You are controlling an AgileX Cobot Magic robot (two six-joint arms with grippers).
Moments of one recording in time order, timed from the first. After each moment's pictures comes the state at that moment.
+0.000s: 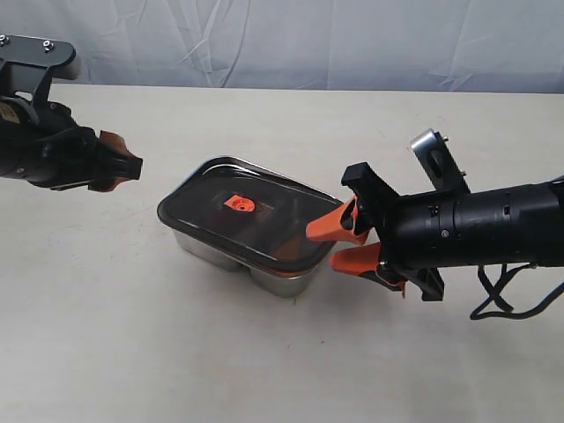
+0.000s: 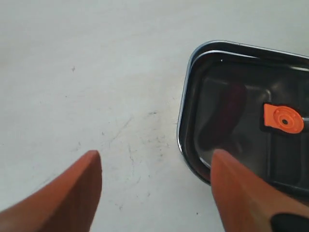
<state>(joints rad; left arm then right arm) -0.31 1.36 -0.77 -0.21 0.32 0.14 0.50 1.51 -0.57 1.66 0.65 -0.71</state>
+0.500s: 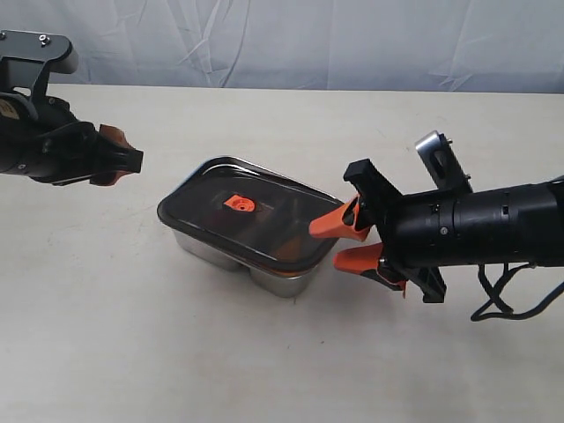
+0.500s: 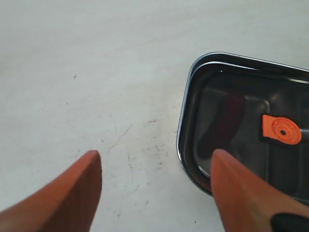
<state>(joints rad) -0.31 1.36 -0.77 -0.23 0.30 0.14 0.50 1.51 -0.57 1.66 0.62 -0.66</state>
